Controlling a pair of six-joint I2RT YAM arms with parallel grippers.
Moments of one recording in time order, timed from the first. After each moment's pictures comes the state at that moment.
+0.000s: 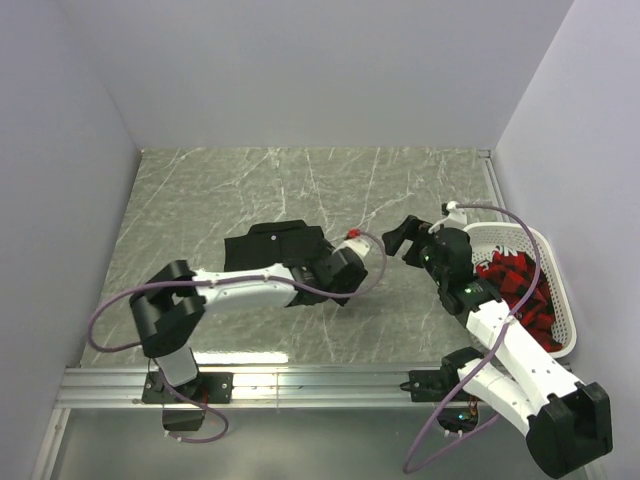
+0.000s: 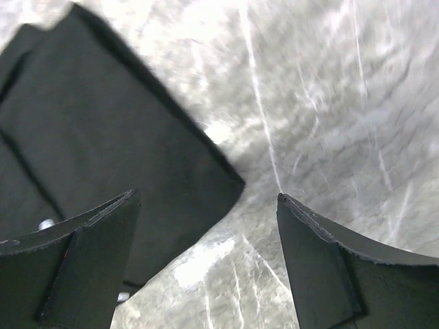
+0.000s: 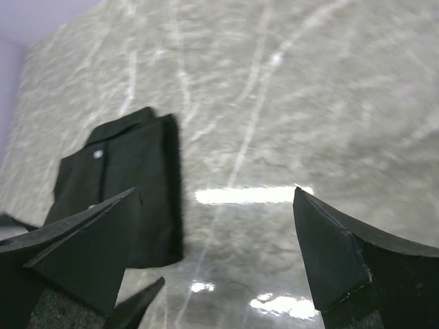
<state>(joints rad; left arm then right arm) -1.09 1.68 1.13 -0.32 -0.47 -0.26 0.36 0.87 0.56 -0.05 0.08 0.60</state>
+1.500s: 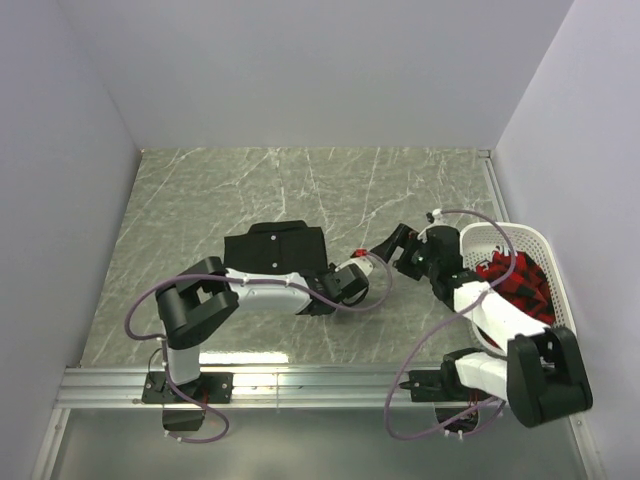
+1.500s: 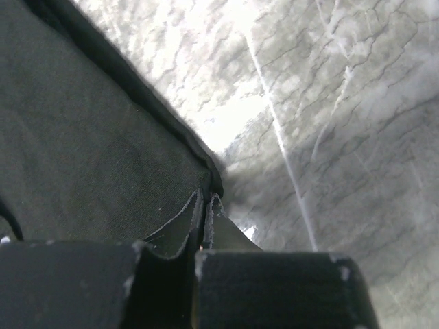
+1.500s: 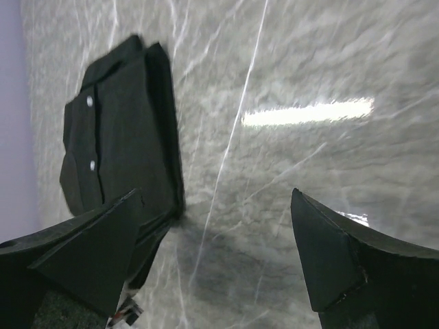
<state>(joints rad) -1.13 1.85 1.10 -0.27 -0.53 -0.17 0.23 1.13 0.48 0.08 -0.26 0.72</state>
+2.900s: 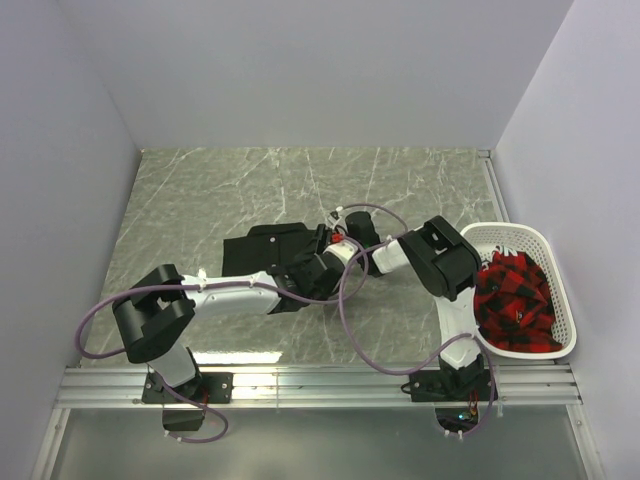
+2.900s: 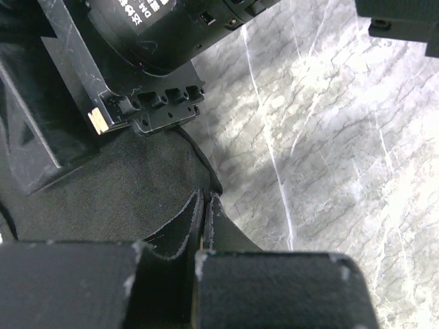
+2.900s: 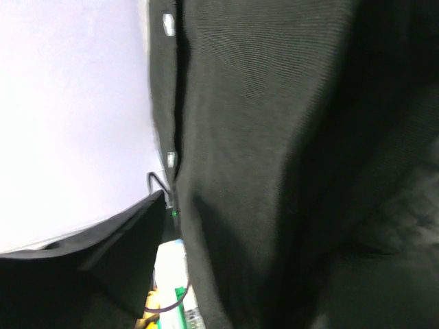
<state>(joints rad) -1.06 1.62 0.94 -0.14 -0.37 -0.28 0.55 2.09 0.93 0.66 -0.73 1.10</state>
